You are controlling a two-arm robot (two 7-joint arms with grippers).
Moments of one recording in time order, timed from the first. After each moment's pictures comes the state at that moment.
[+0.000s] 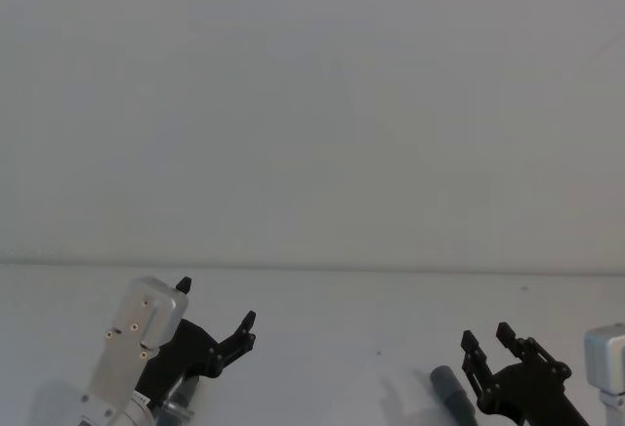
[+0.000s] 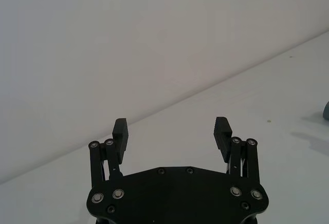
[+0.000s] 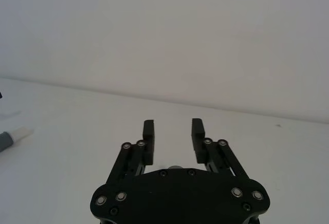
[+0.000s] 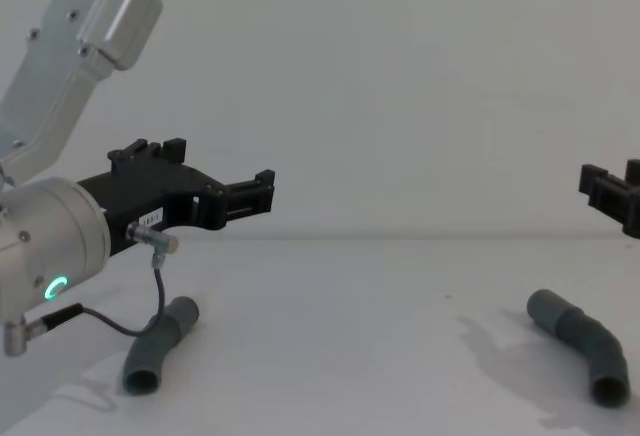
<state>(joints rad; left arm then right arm) -0.24 0.38 0.45 -1.63 -0.20 0.01 -0.01 -0.01 0.34 -0.23 -1.77 0.29 0.03 0.07</state>
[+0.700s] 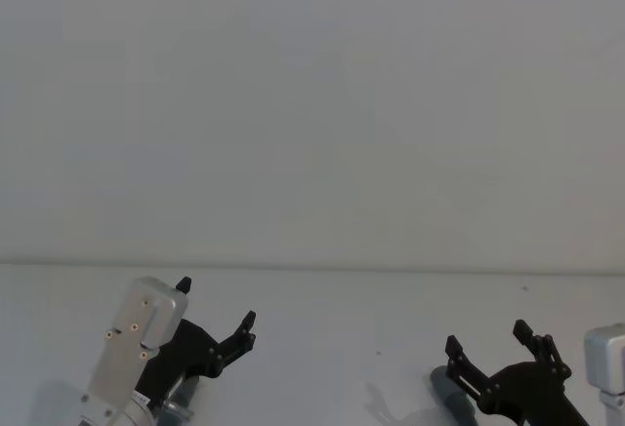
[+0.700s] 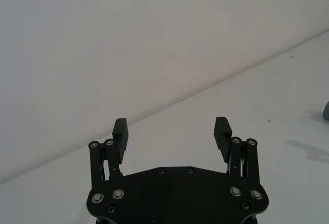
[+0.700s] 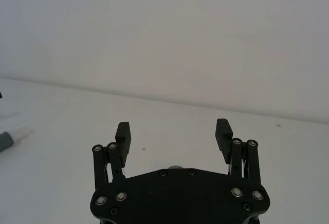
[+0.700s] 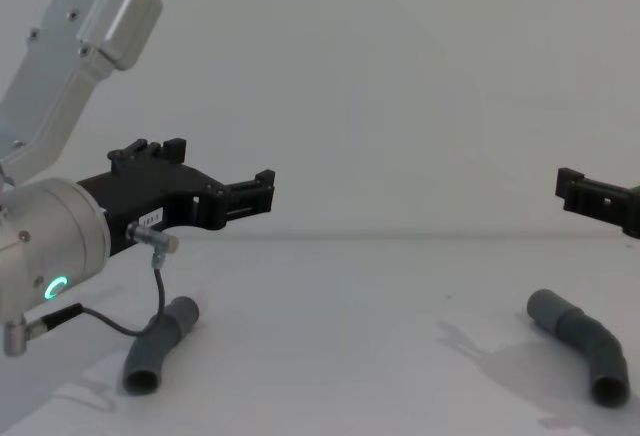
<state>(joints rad) -0.24 0.38 0.45 -1.63 -0.20 0.01 -0.01 -0.01 0.34 -0.23 -1.77 0.29 0.03 0.07</state>
